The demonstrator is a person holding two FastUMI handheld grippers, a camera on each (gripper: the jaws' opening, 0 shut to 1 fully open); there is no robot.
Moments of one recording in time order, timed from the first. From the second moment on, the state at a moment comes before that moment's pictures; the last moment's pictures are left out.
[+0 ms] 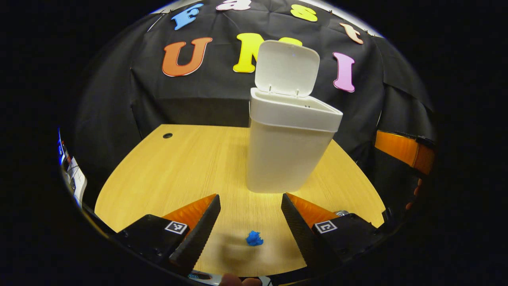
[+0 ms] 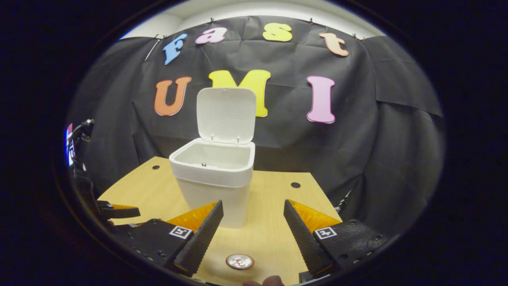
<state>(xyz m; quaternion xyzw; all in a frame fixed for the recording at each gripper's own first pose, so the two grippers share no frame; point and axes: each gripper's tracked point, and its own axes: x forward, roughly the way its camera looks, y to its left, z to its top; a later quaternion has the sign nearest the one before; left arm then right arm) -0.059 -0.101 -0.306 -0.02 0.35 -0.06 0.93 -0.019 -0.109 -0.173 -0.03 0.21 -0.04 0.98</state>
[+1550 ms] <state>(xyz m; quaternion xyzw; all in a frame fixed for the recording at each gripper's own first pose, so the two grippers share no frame) -0.062 -0.110 -0.395 -0.01 0.53 -0.04 0.85 -0.060 -0.118 -0.241 -0.02 0.30 -0.04 0.95</state>
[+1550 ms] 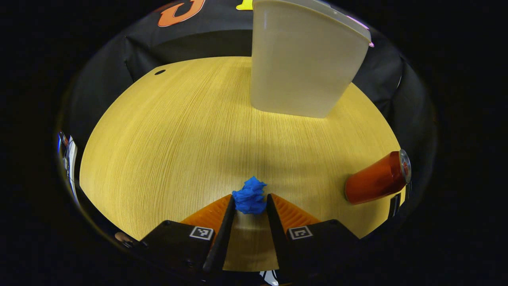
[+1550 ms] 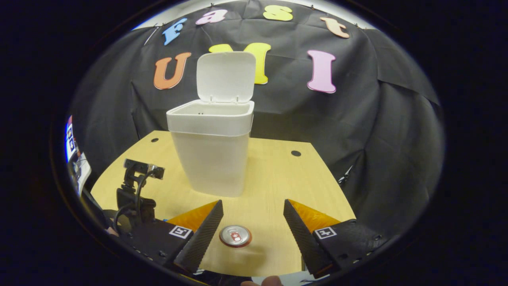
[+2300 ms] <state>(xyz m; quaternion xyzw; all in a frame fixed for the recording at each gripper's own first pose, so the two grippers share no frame) 0.124 -0.146 -0.194 0.00 0.46 -0.07 0.89 -0.075 -0.102 -0.254 -0.01 0.31 -0.04 0.95</state>
